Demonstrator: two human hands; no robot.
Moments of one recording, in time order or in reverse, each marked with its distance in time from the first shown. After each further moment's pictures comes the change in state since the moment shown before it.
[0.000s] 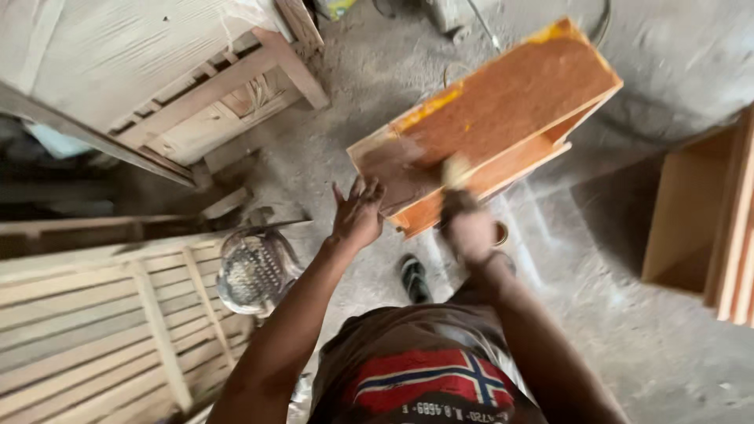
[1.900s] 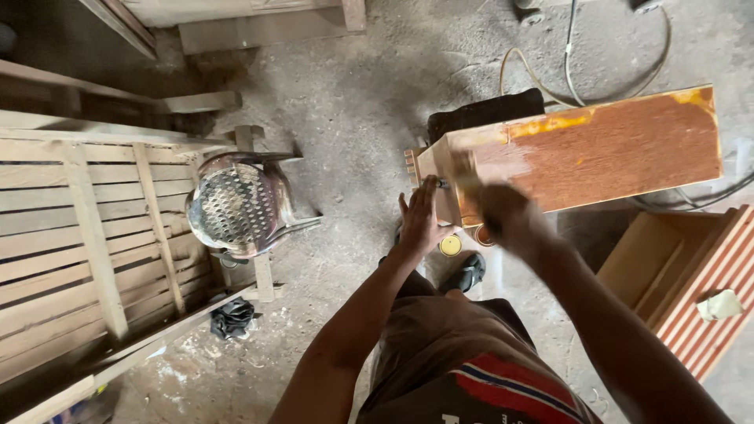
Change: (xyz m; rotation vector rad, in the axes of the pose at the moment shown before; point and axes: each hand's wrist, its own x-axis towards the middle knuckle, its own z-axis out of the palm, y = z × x) left_hand -0.024 -0.027 0.113 -0.654 0.307 -0.381; right_hand 0.127 -0.086 0.040 0.228 -0.465 -0.283
